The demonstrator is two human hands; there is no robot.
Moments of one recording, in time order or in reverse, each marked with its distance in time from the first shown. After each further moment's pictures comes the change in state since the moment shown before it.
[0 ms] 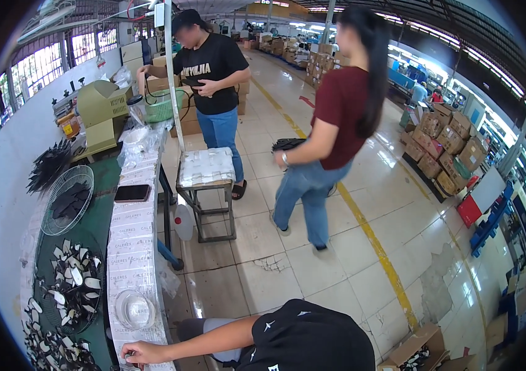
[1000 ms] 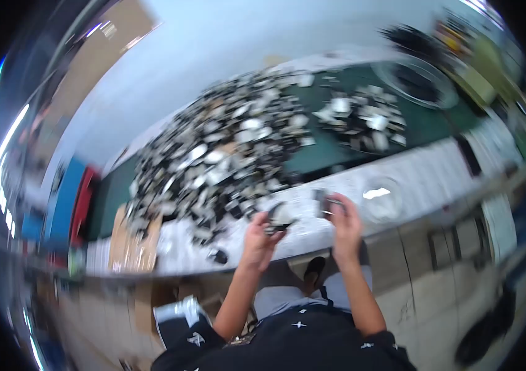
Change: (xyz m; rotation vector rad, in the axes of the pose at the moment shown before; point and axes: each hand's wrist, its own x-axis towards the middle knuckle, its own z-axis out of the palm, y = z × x) left_hand -0.111 0.189 0.121 -0.317 0.241 -0.436; right_hand -0.055 -0.083 0.014 -0.088 0.198 -0.041
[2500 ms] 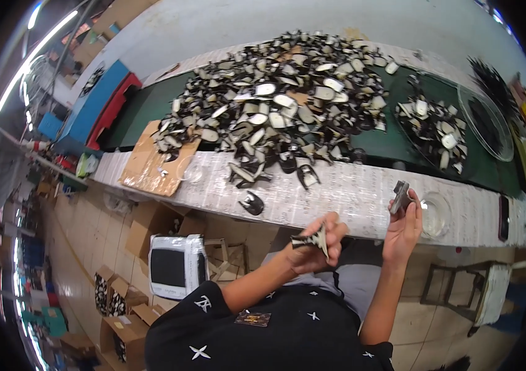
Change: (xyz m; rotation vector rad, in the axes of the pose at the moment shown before) left_hand -0.062 0.013 0.020 -0.976 -0.596 -0.144; right_hand 0.012 -0.006 0.008 0.538 -0.226 0.117
